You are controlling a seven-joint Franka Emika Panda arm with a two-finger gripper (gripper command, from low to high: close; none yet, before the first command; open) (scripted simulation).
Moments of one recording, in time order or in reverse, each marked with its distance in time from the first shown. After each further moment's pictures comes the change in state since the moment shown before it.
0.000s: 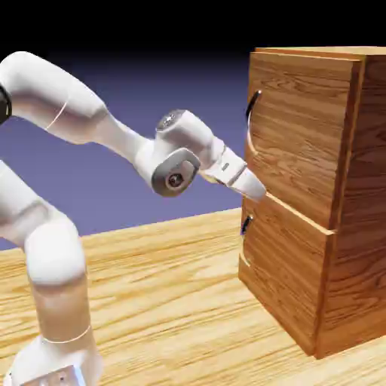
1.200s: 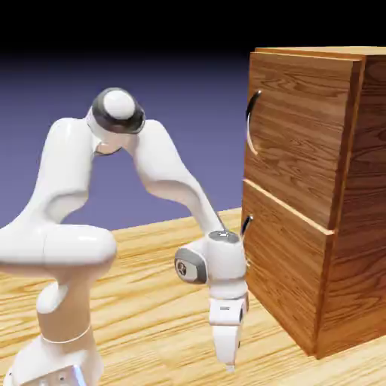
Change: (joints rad) arm 1.131 1.305 -1.133 0.122 1.273 -0.303 -0.472
